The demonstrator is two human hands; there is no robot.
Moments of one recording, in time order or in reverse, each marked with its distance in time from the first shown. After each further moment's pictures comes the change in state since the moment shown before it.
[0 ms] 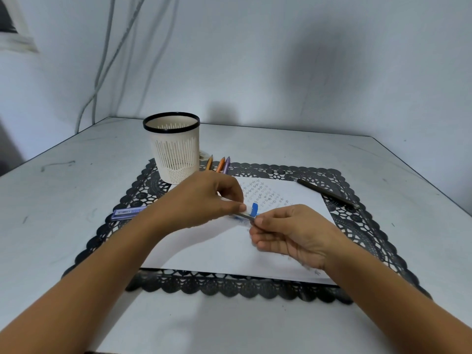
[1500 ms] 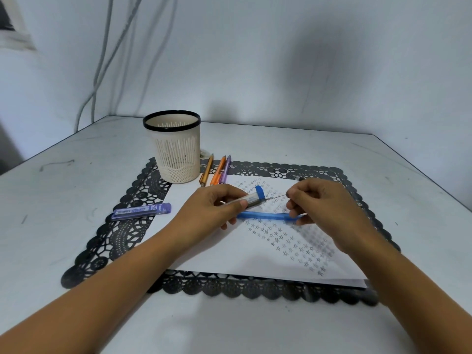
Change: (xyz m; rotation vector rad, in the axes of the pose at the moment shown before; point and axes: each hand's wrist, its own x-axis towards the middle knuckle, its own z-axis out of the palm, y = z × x) left_hand -0.009 -0.011 0.032 -0.506 0.155 -0.148; right_hand -0.002 -0.016 -0.024 -0.530 0.372 -0.425
